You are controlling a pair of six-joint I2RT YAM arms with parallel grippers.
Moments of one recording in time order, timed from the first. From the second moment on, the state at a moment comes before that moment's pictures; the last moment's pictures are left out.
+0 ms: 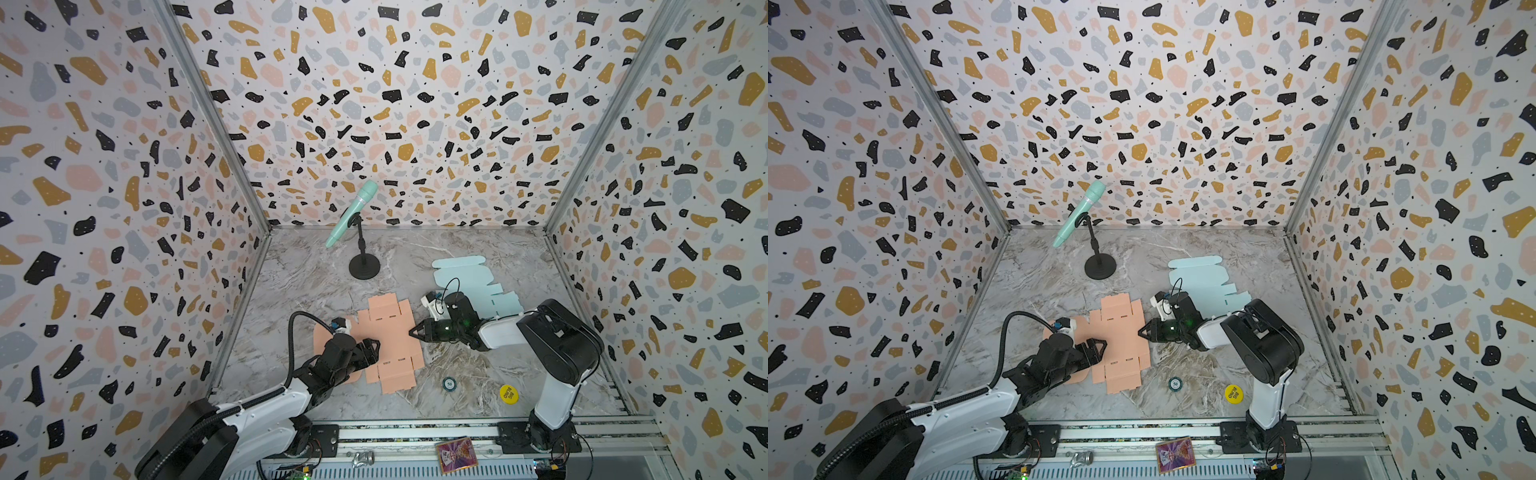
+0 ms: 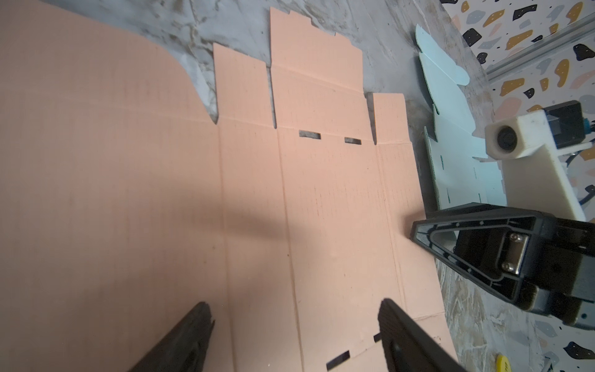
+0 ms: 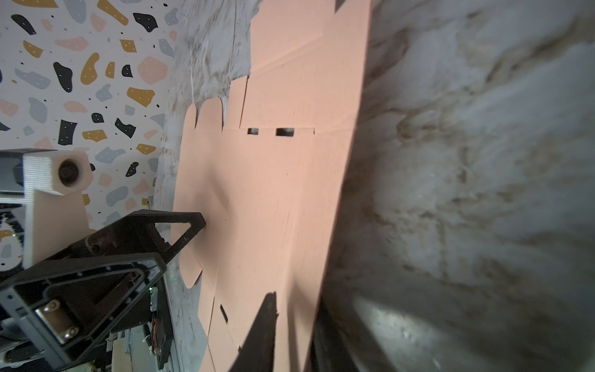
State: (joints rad) left arm -0.65 1.03 0.18 0.18 -0.03 -0.91; right arm 0.64 1.82 0.70 0.42 -0.62 0.64
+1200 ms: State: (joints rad) left arm -0.51 1.26 0.70 0.08 0.05 -0.72; right arm 0.81 1.73 1.02 -0.25 -0.17 0.11
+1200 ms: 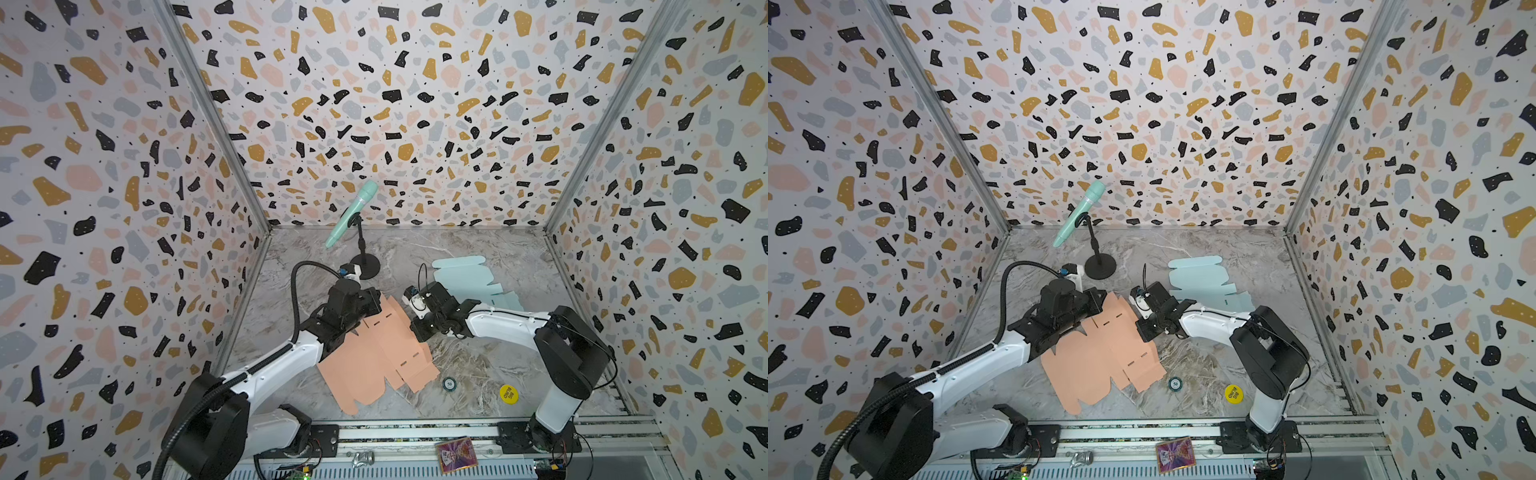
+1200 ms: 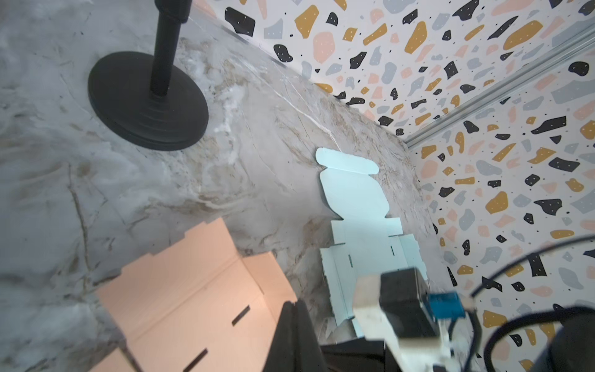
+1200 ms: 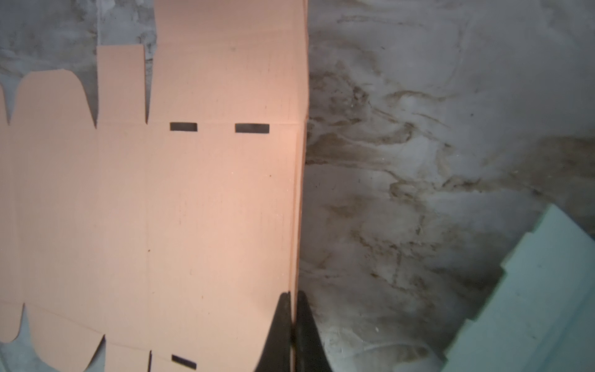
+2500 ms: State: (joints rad) left arm -0.48 1.30 0.66 0.11 0.15 -0.64; right arm 0.90 1.63 1.05 -0.26 0.04 -0.13
